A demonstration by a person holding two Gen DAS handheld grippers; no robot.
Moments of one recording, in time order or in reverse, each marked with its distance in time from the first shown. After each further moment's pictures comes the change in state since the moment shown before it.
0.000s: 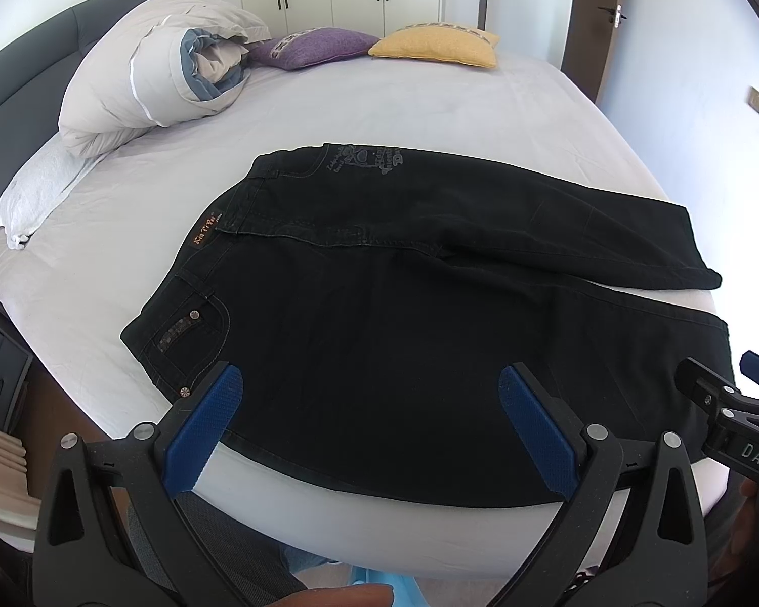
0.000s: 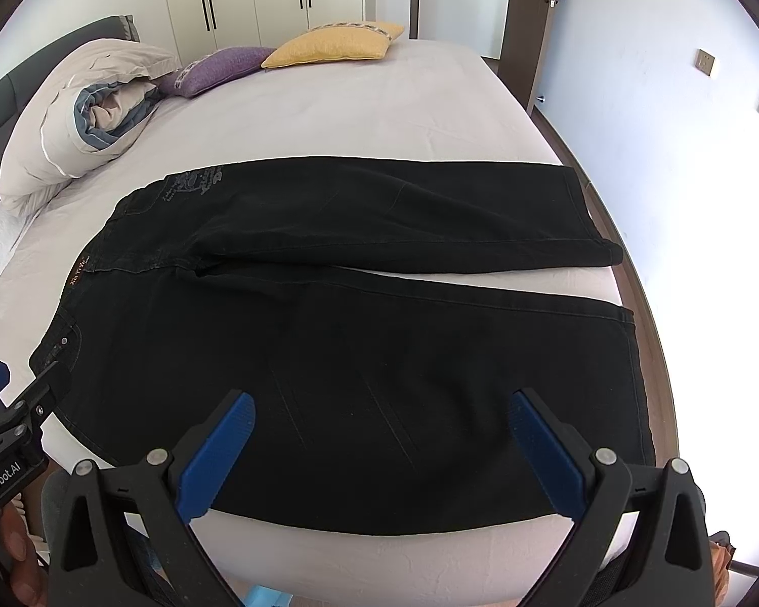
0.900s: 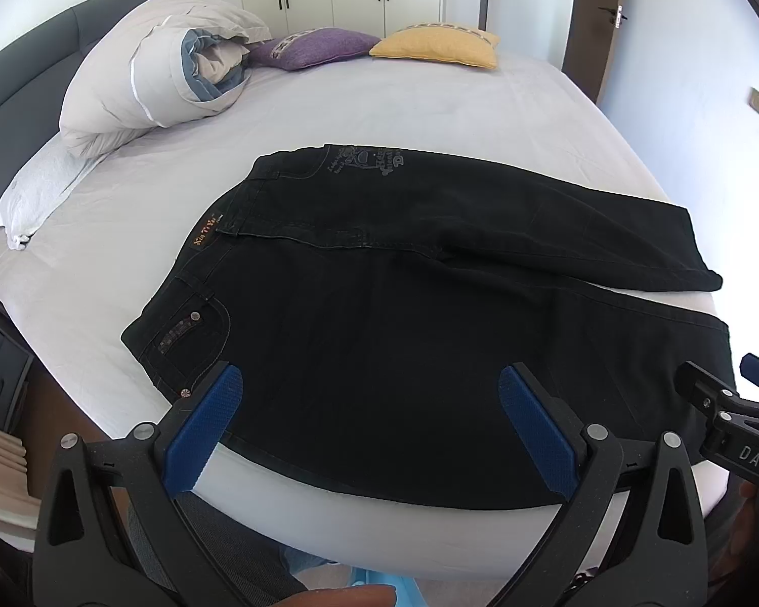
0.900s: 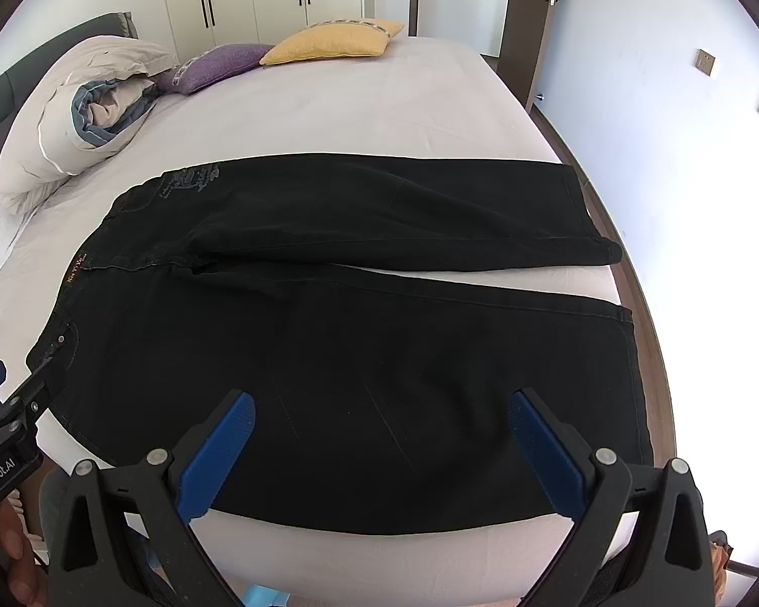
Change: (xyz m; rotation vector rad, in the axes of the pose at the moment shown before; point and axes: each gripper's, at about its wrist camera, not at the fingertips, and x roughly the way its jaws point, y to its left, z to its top) left arm 0.001 -0.001 0.001 0.002 0.000 0.003; right arm 0.001 0.001 0.000 -0.003 0.010 -0.009
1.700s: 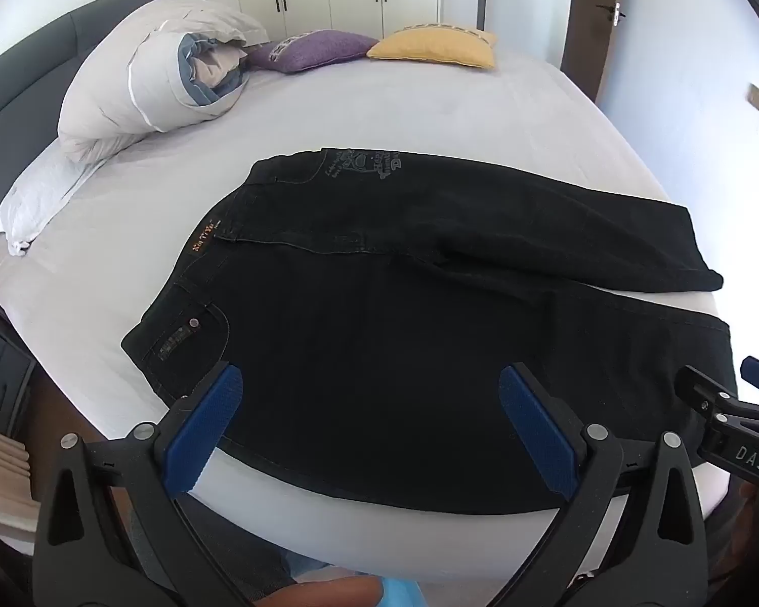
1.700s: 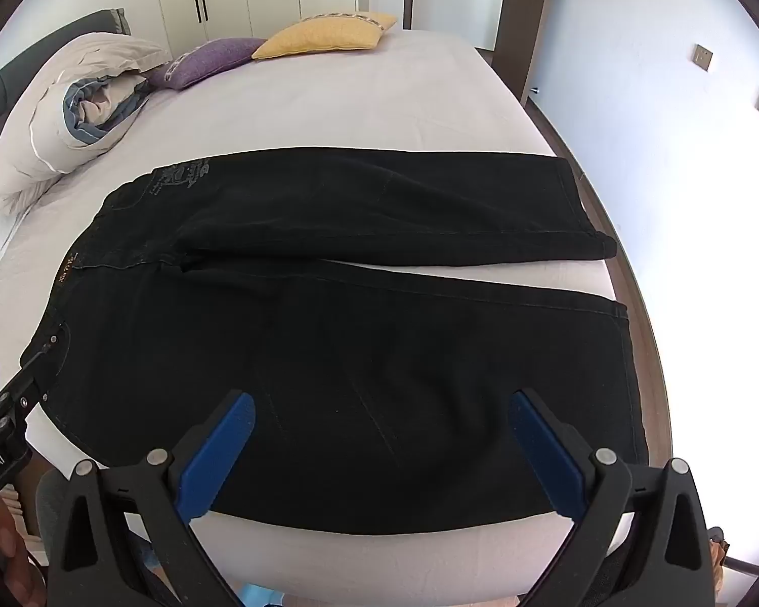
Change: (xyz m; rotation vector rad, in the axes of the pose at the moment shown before) left arm -0.001 -0.004 0.004 0.012 0.004 0.011; right arm 0.004 -0.005 0.003 0.005 0.028 -0.017
